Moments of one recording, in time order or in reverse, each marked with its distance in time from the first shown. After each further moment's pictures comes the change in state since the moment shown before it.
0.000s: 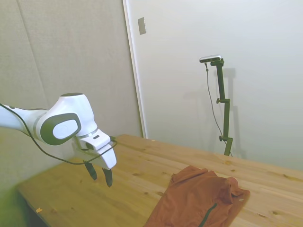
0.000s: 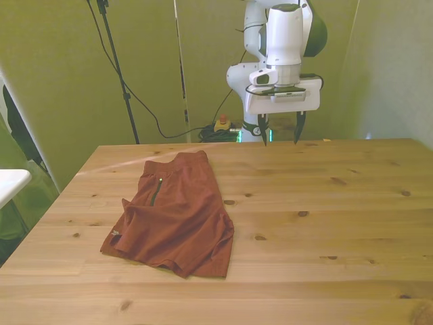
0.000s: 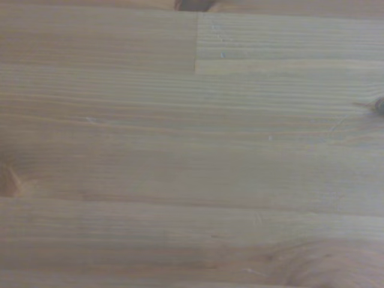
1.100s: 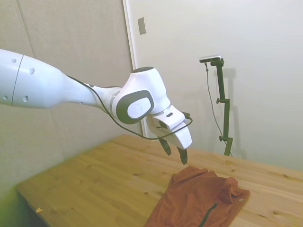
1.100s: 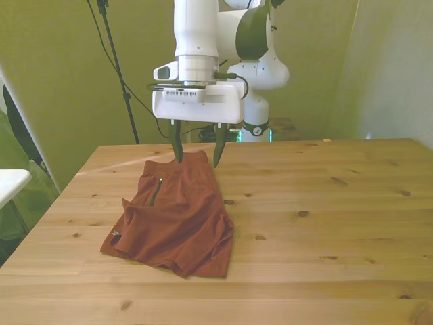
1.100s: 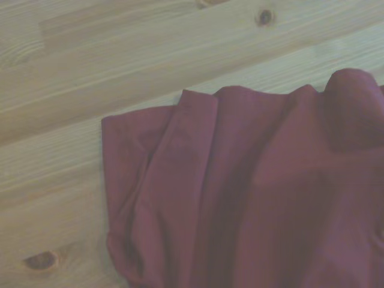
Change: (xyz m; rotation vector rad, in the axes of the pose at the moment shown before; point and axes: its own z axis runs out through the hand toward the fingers) arm 0.269 0.049 -0.051 0.117 0.206 0.406
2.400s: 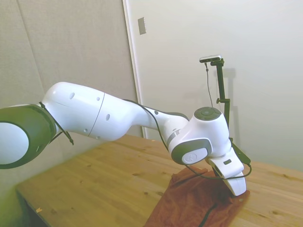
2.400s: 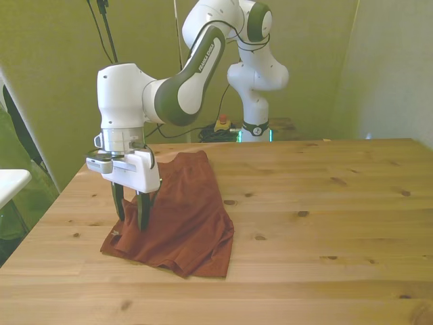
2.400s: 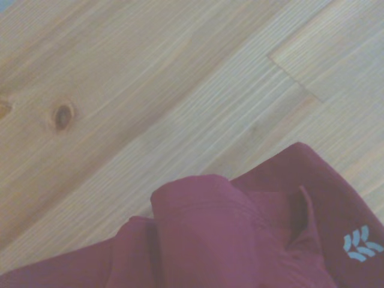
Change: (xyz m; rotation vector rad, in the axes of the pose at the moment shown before) arm 0.132 0.049 0.150 0.079 -0.037 0.346
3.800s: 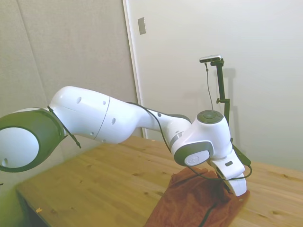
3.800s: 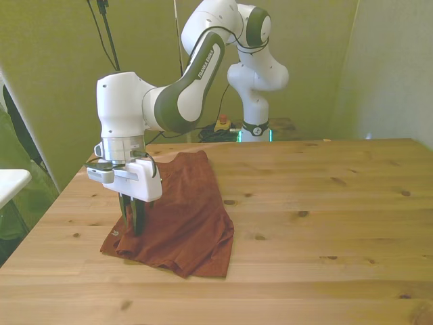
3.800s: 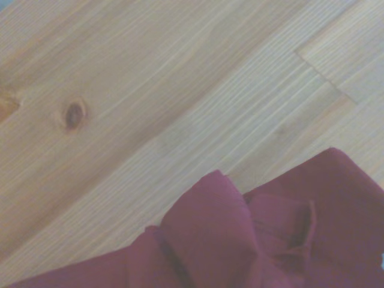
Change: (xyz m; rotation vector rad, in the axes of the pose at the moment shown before) arm -0.001 -0.008 0.016 0.006 -0.017 -0.016
